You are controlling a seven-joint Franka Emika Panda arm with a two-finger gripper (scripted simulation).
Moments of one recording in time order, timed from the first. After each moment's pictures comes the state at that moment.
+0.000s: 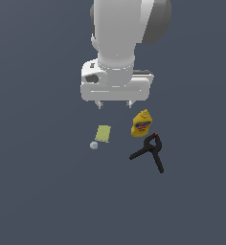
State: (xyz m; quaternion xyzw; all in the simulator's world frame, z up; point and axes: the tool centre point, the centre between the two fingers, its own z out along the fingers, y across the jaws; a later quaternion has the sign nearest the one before) arm -0.008 0.006 0.308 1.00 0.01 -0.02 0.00
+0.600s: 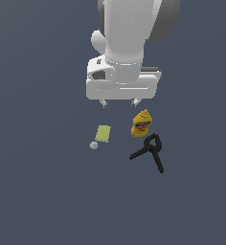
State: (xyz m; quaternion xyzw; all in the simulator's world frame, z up) arm -0.001 0.022 0.319 1.00 0.02 -0.01 0.01
